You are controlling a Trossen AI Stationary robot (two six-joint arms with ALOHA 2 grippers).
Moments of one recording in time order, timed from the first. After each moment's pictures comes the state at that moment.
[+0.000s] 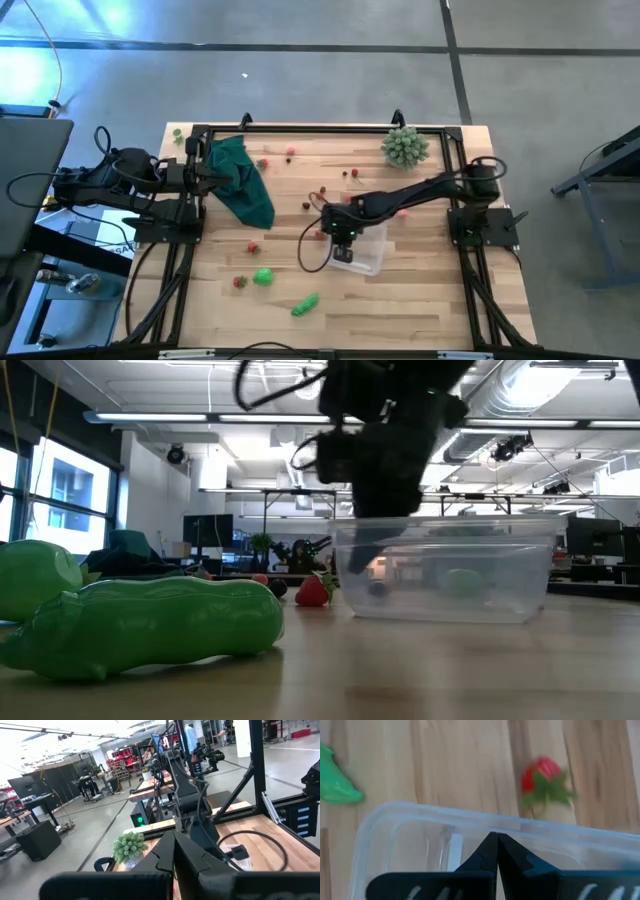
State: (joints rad) left arm 0.00 0.45 0.78 -0.35 -0.18 0.29; right arm 0.08 1.93 1.28 -0.47 -0.17 0.24
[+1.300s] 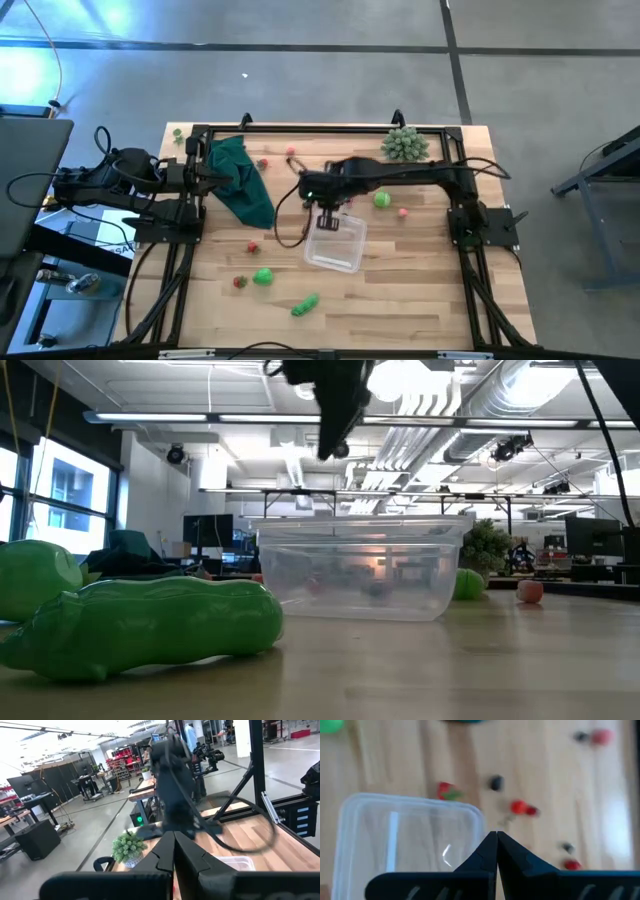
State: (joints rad) left arm 0.00 0.46 0.78 -0.35 -0.18 0.28; right arm 0.01 2.04 2.06 -1.24 0.18 0.10
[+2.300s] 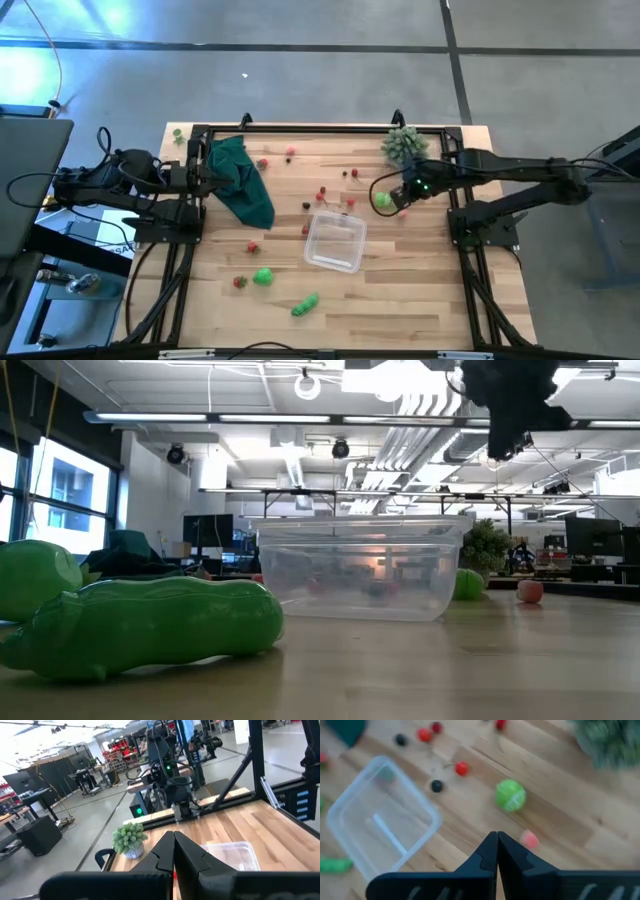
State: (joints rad) left arm 0.00 0.46 0.78 -0.42 -0.18 0.31; right arm -0.07 1.11 1.08 -1.13 0.16 0.97
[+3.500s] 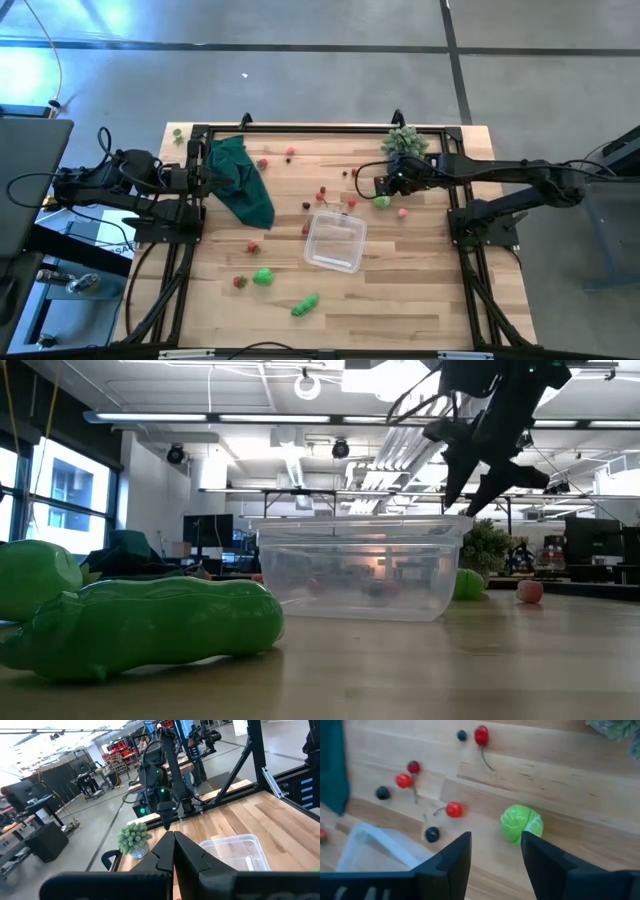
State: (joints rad) left arm 0.00 0.46 0.78 -0.42 -0.18 0.39; right arm -0.24 1.21 0.87 -0.73 0.11 1.08
